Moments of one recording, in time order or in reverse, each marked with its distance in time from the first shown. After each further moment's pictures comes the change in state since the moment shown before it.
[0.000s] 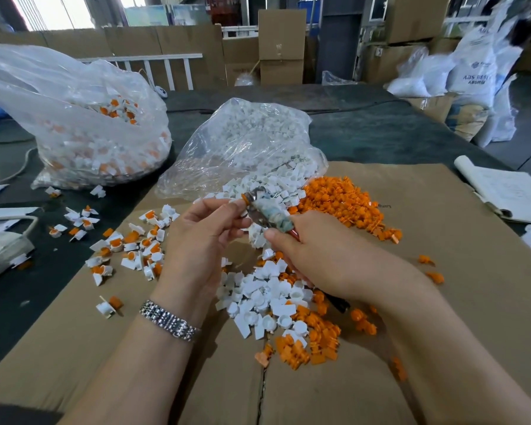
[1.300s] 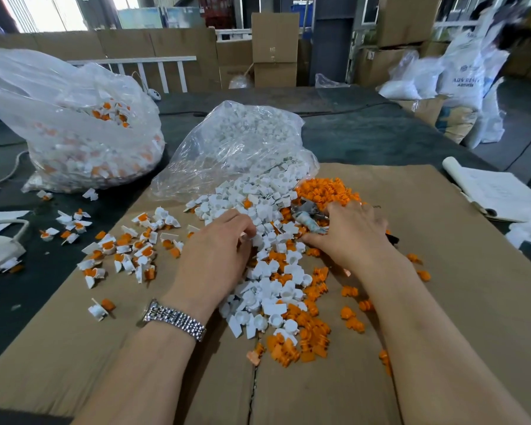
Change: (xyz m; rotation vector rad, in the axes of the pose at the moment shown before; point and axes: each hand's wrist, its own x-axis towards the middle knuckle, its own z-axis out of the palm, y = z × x) left_hand 0.008 -0.025 -0.009 1.483 -0.183 0.682; right_hand 0.033 0.073 -0.001 -0.465 0.282 0.405
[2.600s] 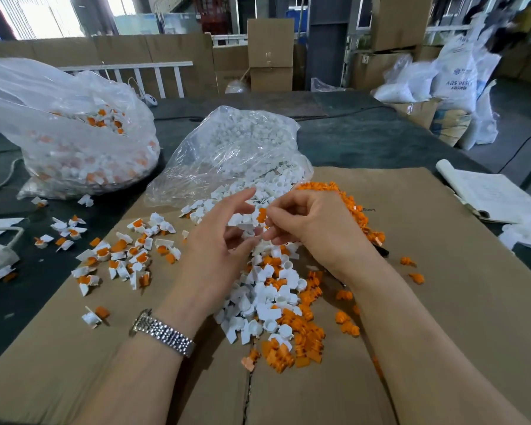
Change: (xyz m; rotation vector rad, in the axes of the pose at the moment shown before) left_hand -0.002 0.019 -0.016 -0.660 -0.026 -0.194; right_hand -0.023 -0.026 -0.023 1.251 -0.096 -0.329
